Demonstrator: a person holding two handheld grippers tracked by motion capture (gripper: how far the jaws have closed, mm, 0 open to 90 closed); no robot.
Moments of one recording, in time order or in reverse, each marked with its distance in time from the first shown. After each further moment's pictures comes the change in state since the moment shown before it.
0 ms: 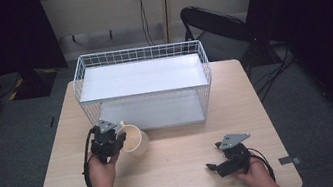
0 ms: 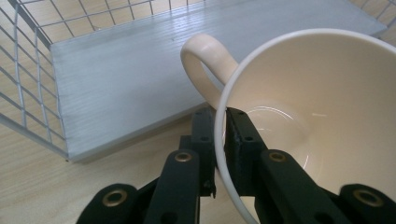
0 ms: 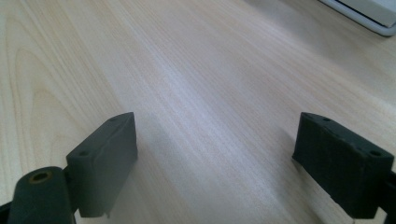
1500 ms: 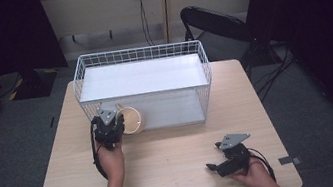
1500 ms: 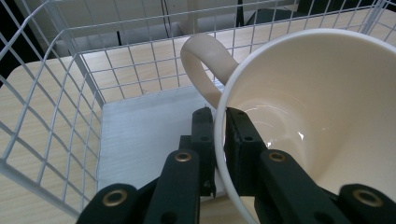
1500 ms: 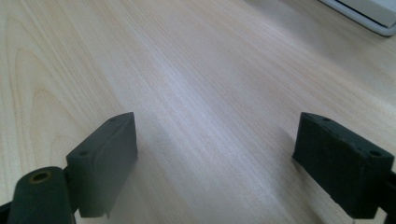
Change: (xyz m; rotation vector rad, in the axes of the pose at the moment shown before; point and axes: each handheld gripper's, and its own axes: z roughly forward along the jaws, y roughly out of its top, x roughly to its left) left arm -0.002 0.022 0.024 -0.217 0.181 -0.055; right arm 0.000 0.000 0.000 0.000 0.000 -0.001
